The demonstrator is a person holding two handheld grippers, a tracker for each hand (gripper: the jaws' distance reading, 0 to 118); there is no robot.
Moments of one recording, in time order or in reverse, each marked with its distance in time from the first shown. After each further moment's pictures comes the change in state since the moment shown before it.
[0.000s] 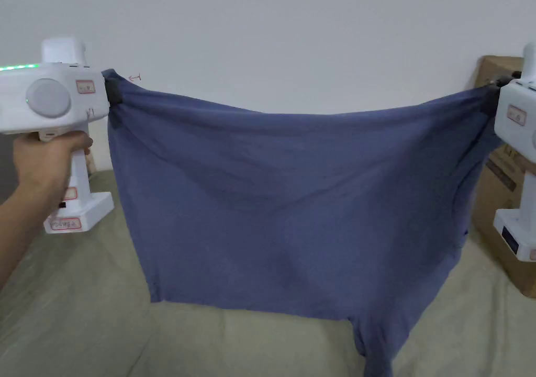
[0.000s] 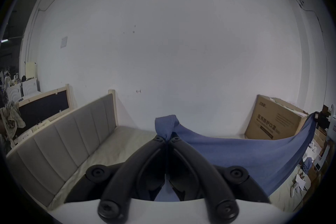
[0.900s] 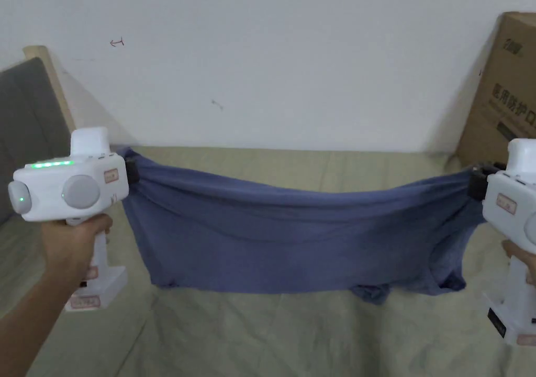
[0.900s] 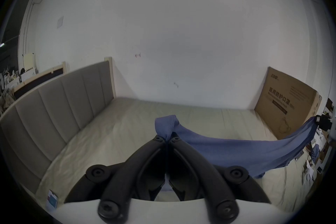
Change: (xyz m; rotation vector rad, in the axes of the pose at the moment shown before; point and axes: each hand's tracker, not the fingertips) left arm -0.010 -0.181 -0.076 -0.219 0.023 -0.006; right arm -0.012 -0.184 -0.033 -0.281 0.051 -0.120
